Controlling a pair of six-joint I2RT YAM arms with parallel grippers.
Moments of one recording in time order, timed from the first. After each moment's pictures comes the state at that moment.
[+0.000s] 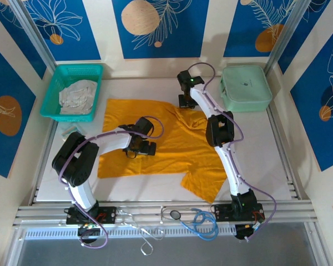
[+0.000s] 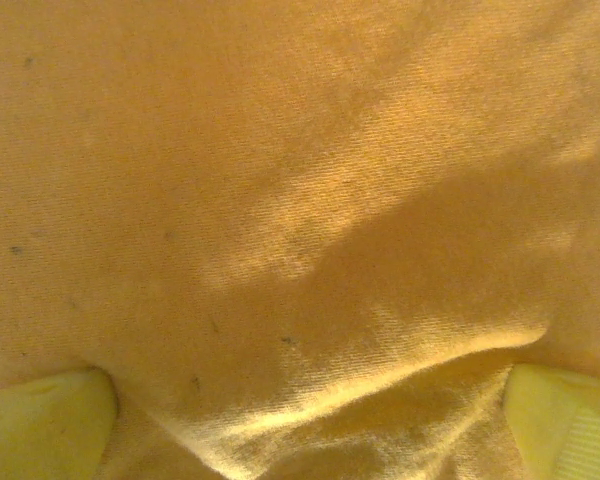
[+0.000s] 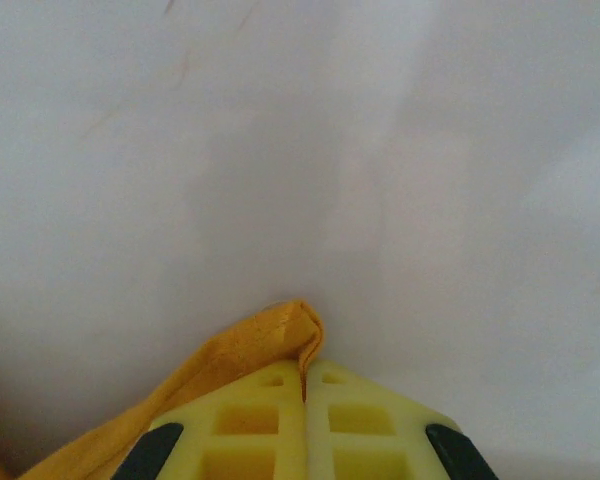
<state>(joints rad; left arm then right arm) -0.62 1.76 1.03 -0.56 -0.10 -0.45 0.35 2.71 2.62 -1.19 0.20 0.24</state>
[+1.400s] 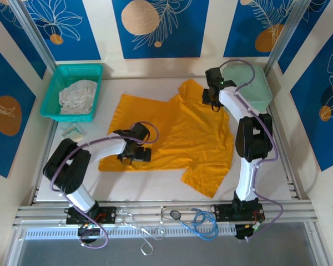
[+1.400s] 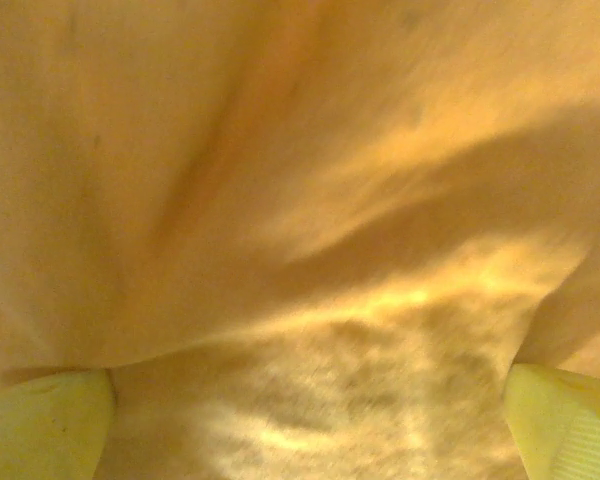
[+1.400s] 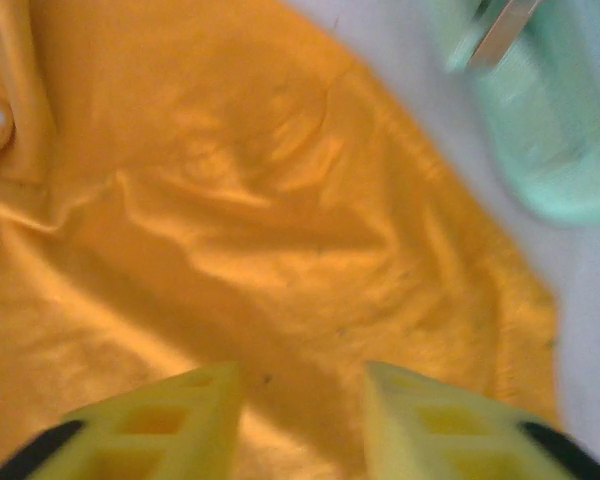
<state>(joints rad) -0.64 1.64 0.91 -0.64 -0.10 -0.54 0.22 2.02 1.70 -0.77 0.15 0.43</state>
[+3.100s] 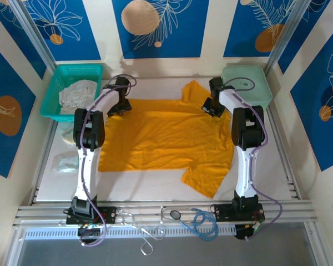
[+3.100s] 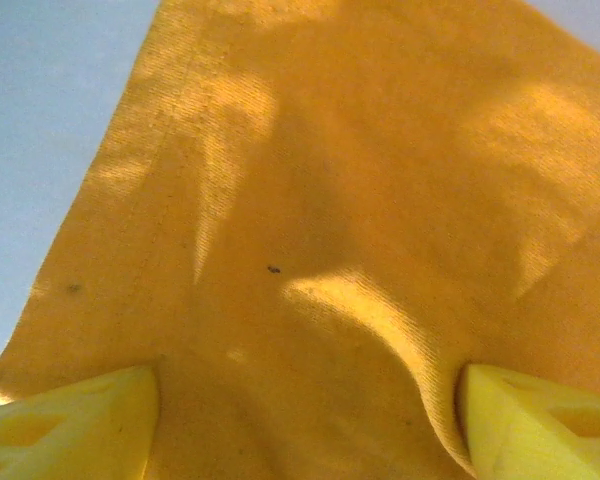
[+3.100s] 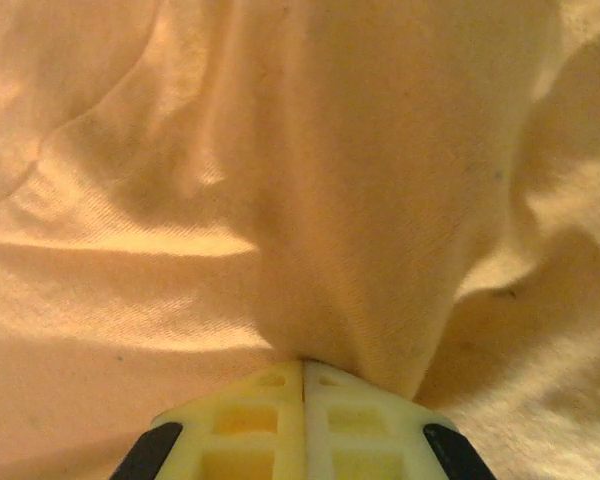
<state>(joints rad) -0.20 2.39 2.01 -0.90 -0.26 -0.62 0.12 2.26 1.78 -0.80 -0.03 0.70</state>
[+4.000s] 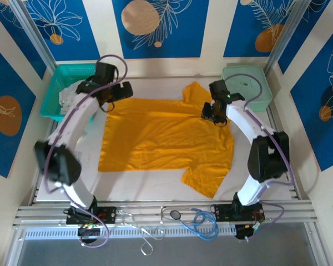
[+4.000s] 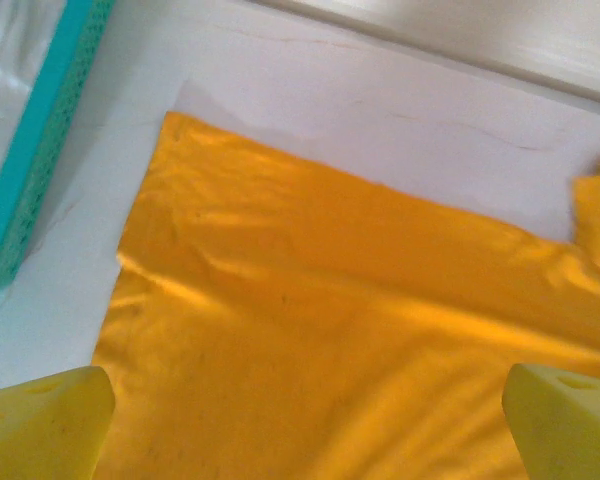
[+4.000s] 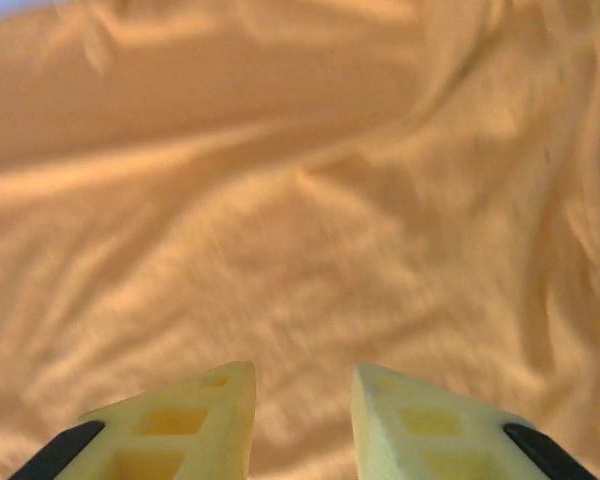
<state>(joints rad) -0.28 1.62 1.63 -0.85 -0.10 -0.47 0.25 1.66 1.33 -0.83 -0.03 0.52</state>
